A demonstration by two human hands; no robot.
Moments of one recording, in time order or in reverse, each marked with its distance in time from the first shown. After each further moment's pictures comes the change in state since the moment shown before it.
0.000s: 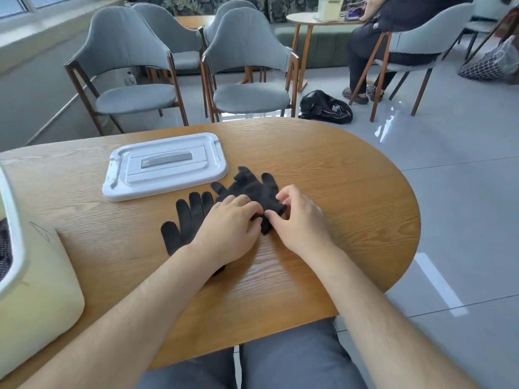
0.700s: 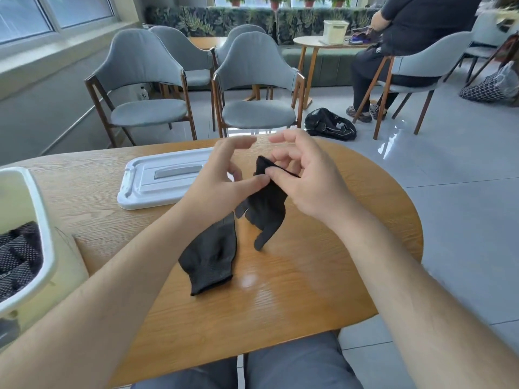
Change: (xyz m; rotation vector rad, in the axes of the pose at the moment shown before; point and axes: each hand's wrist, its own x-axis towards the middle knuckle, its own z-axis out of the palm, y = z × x) left_hand 0.022 0.006 -0.102 -0.730 0.204 -0.123; right_hand 0.024 -0.067 -0.078 0.373 0.044 -0.411
